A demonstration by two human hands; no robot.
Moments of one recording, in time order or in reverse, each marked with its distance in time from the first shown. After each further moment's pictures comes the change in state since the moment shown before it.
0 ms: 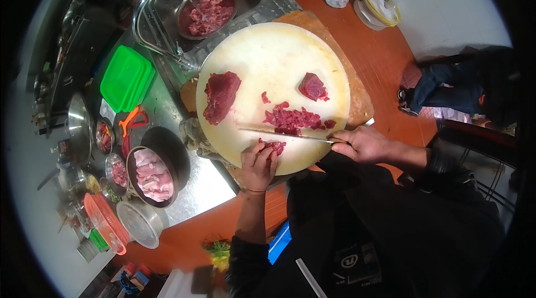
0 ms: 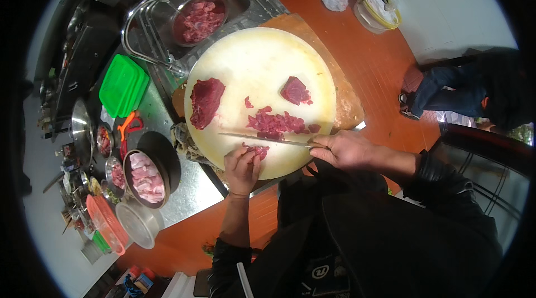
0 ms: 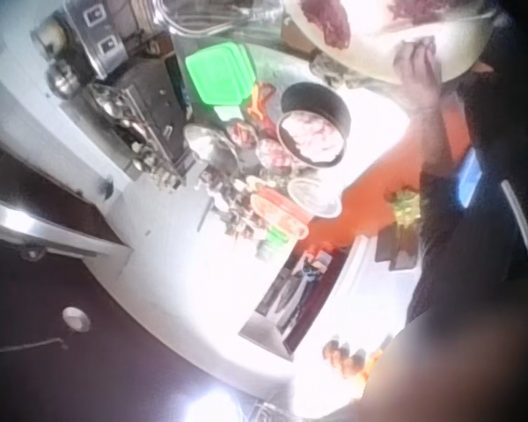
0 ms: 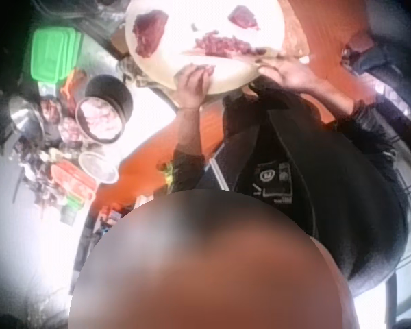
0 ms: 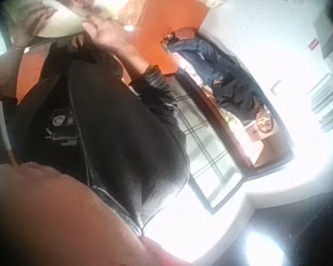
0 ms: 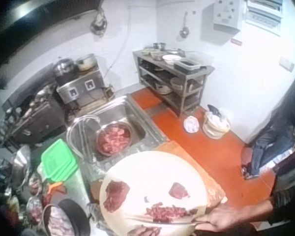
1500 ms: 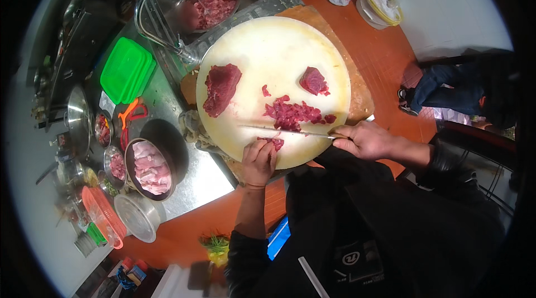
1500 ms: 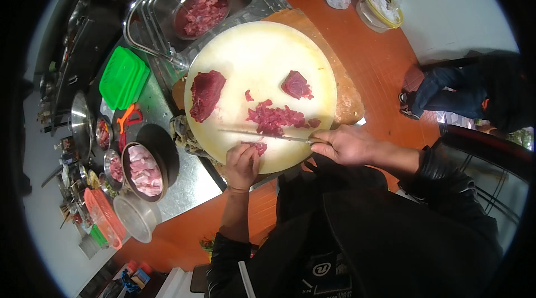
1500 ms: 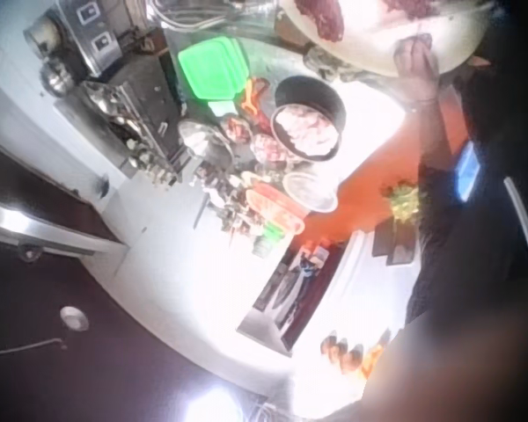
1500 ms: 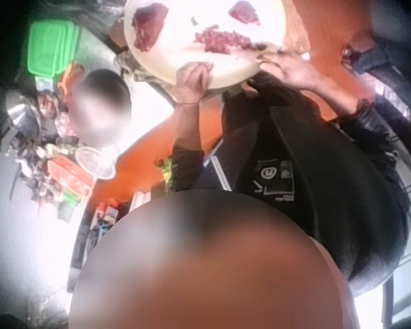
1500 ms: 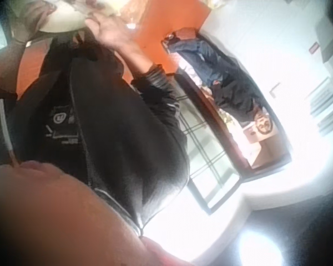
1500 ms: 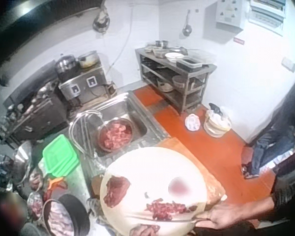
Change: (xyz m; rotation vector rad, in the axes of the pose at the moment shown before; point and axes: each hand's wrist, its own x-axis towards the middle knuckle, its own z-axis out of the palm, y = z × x) left_hand -0.008 -0.002 0.002 -0.001 -0.023 0.014; right_hand -0.006 0.007 0.002 -0.036 -0.041 0.021
